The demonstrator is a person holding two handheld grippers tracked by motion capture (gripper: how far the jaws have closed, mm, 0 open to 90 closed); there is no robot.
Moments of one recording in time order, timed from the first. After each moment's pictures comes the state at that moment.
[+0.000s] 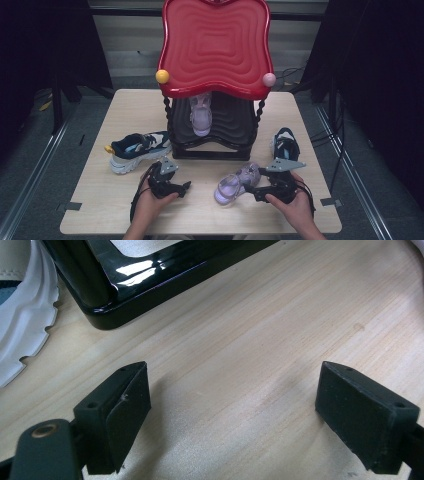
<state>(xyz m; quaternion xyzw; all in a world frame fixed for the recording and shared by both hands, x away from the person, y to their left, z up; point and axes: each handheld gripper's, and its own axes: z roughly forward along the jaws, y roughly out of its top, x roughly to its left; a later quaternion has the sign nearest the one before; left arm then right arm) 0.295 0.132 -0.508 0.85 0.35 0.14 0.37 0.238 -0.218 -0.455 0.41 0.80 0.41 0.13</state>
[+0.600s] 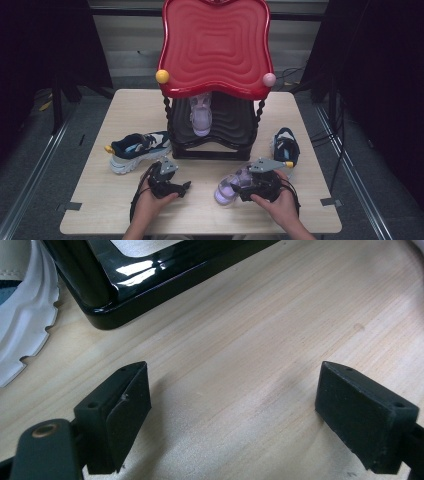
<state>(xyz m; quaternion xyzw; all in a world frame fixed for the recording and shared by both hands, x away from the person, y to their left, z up) 0.294 0.133 -0.508 0.85 0.35 0.14 0.36 0.246 -0.189 -0.467 0.38 0.82 0.39 0.16</state>
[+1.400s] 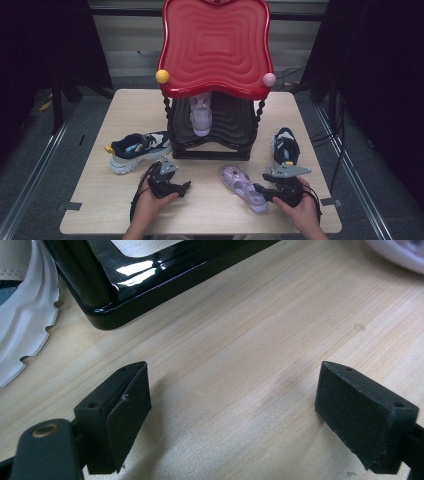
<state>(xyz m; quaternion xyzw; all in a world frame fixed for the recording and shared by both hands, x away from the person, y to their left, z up) 0.294 0.133 -0.508 0.85 0.35 0.14 0.36 0.229 -0.243 -0.474 0.41 0.81 0.38 0.17</state>
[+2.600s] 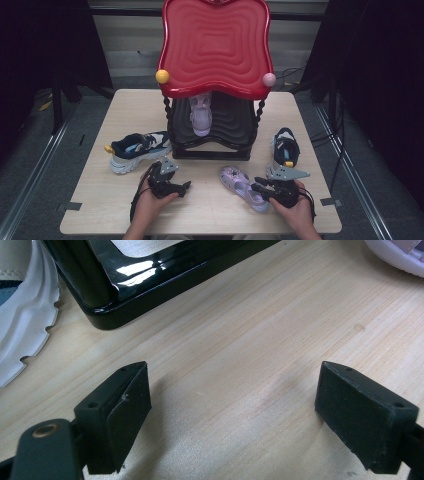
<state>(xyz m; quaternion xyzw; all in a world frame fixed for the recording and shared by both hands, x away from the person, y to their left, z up) 0.295 0.132 -0.509 0.85 0.35 0.14 0.37 0.228 -0.238 -0.487 0.41 0.79 0.43 0.15</state>
